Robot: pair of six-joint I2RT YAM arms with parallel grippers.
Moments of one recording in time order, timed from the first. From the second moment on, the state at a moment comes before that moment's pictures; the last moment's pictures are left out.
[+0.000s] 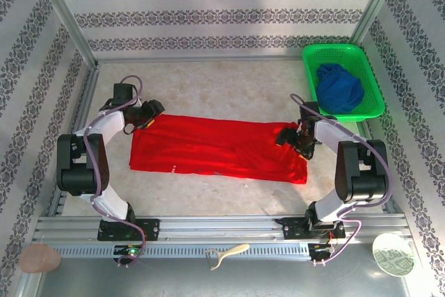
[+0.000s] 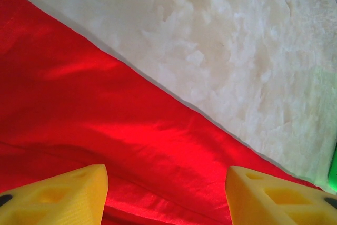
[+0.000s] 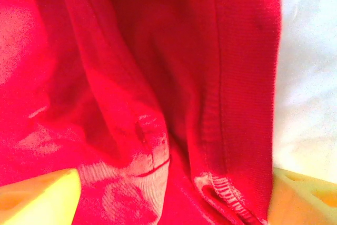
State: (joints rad) left arm 0.08 1.65 1.02 -0.34 0.44 -0.64; right arm 0.03 1.57 0.84 -0.66 -0.22 0.49
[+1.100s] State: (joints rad) left arm 0.06 1.80 1.14 -0.50 0.35 -0.42; right arm 0.05 1.49 0.84 -0.72 -0.19 0.57
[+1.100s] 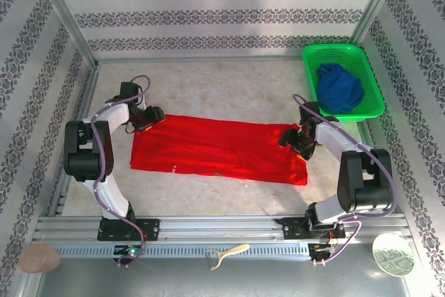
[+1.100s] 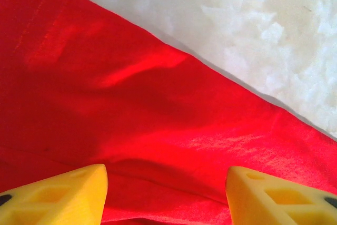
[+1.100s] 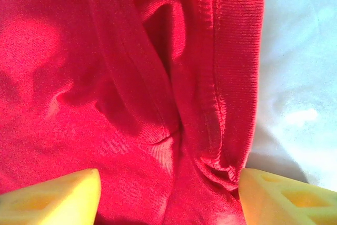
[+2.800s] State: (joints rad) left arm -0.10 1.69 1.00 -0.41 0.37 -0.53; right arm 0.27 1.44 1.19 -0.98 -0.12 0.60
